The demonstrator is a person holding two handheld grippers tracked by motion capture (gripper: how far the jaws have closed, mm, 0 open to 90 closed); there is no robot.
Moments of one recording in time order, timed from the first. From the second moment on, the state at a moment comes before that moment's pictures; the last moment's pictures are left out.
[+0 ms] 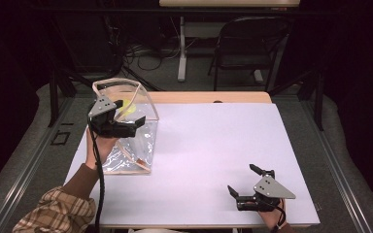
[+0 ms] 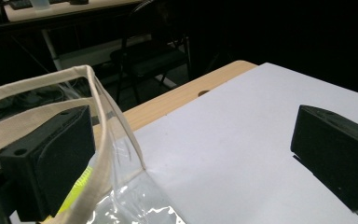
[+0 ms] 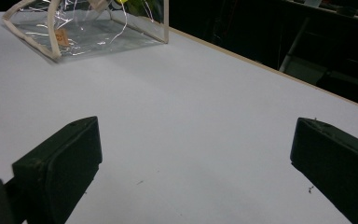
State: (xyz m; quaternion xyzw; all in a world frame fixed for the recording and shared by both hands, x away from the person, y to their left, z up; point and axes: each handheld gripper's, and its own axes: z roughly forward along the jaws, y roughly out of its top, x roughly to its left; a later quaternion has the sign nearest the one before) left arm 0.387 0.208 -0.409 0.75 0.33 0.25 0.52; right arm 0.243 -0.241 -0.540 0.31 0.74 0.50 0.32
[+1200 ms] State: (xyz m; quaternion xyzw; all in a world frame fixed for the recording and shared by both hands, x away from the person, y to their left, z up) left arm 0.324 0.215 -0.462 0.76 0.29 0.25 0.52; right arm 0.244 -0.240 -0.540 0.31 0.74 0.50 0.32
